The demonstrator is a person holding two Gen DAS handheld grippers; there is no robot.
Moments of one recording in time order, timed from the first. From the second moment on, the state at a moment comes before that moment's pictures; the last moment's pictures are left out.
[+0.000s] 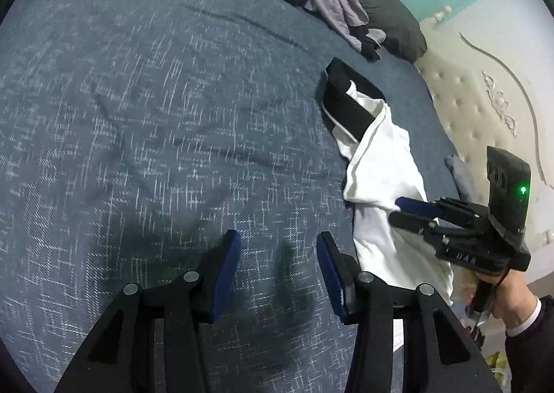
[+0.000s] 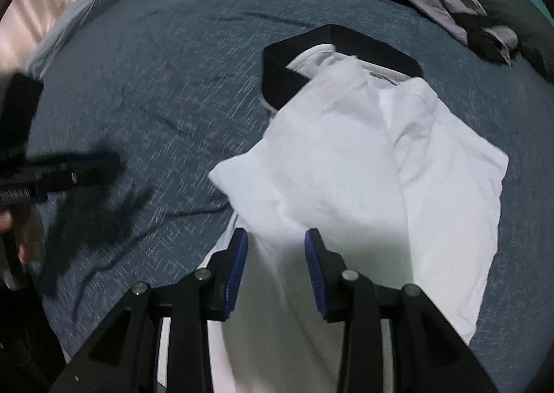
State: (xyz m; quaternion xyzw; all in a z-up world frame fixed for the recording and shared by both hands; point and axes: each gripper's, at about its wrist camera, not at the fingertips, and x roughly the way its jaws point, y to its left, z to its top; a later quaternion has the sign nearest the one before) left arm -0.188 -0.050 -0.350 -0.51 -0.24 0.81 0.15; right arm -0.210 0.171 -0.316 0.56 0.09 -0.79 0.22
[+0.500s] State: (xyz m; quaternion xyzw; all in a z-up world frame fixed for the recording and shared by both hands) left arm -0.183 -0.059 -0.358 -0.51 -0.25 0.81 0.15; right arm -0.241 0.239 -0.287 0.52 -0.03 -0.83 0.19
